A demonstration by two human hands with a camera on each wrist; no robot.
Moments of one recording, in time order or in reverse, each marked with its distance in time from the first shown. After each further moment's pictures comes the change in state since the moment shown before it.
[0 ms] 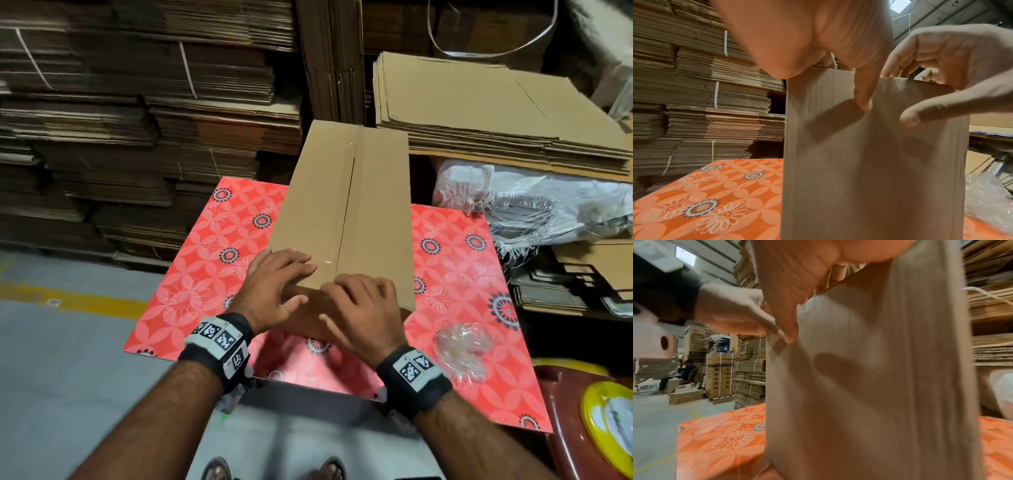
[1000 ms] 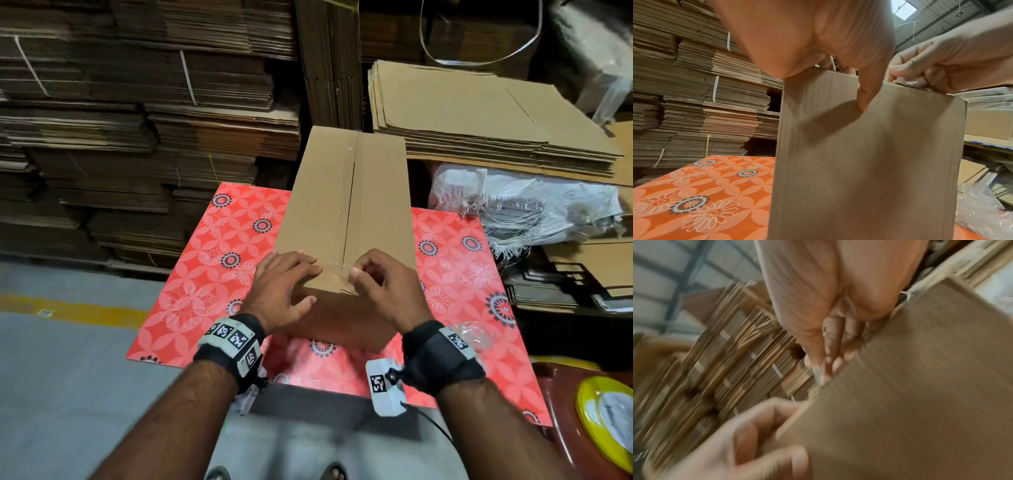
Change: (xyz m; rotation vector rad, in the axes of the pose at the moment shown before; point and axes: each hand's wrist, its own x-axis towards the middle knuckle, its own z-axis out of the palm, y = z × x) left_hand 0.003 0.005 -0.003 0.007 -0.006 -0.028; right_hand 0.035 0.027 -0.028 0.813 -0.123 0.561
